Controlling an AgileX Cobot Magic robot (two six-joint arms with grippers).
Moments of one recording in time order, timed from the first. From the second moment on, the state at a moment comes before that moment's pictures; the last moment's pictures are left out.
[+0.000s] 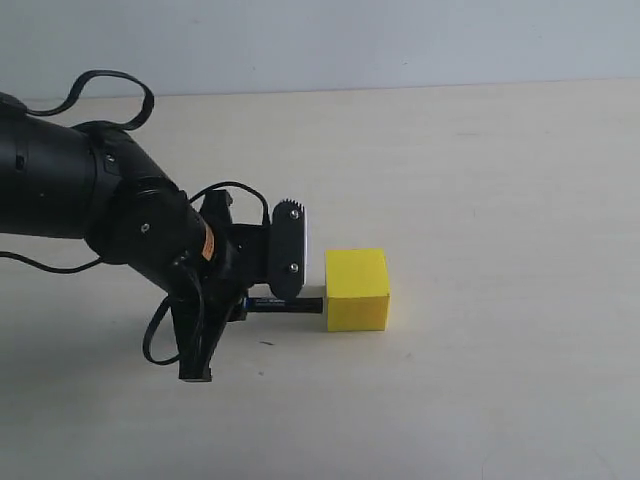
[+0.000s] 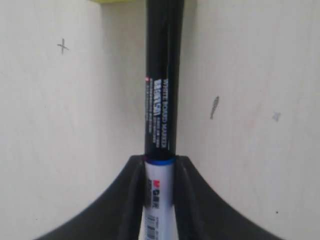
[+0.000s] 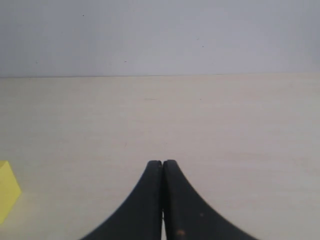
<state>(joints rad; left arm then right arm) -0.77 1.82 -0.93 0.16 0.45 0.75 -0.14 0.00 0.00 0.21 0.32 -0.20</state>
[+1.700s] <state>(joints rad) -0.83 1.89 -1.14 0.18 0.60 0.74 -0.14 0.00 0.00 0.21 0.32 -0.20</state>
